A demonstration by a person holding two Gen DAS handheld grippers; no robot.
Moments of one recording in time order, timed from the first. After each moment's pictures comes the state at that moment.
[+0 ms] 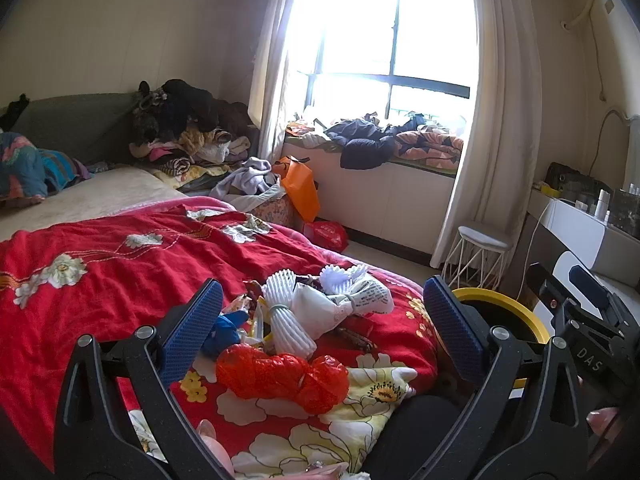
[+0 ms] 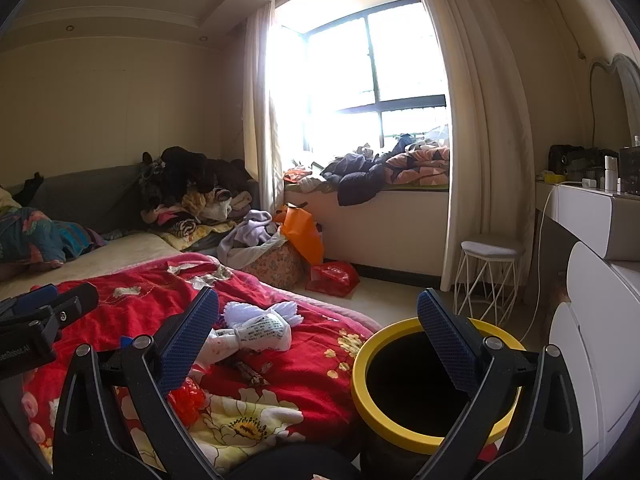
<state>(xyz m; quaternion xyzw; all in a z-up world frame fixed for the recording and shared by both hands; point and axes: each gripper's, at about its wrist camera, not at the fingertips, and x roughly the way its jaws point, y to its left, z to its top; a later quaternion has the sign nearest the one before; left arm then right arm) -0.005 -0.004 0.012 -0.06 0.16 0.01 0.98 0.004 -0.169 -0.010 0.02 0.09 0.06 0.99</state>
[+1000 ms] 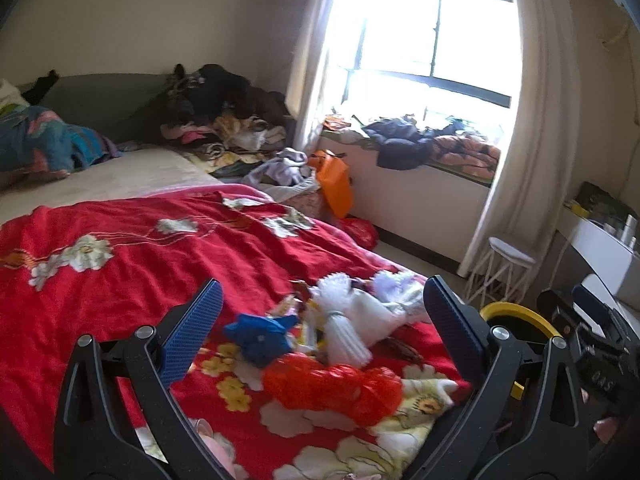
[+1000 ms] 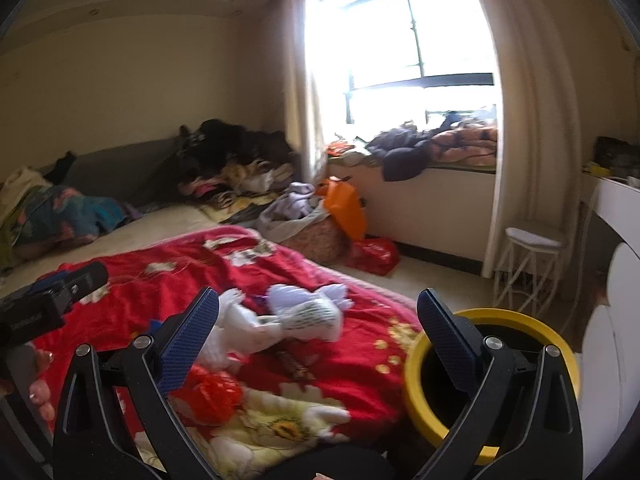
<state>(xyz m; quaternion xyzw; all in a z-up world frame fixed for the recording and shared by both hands) 0.011 0.047 0.004 -0.10 0.17 0.07 0.98 0.049 -0.119 -0.018 0.00 0.15 0.16 0.98</state>
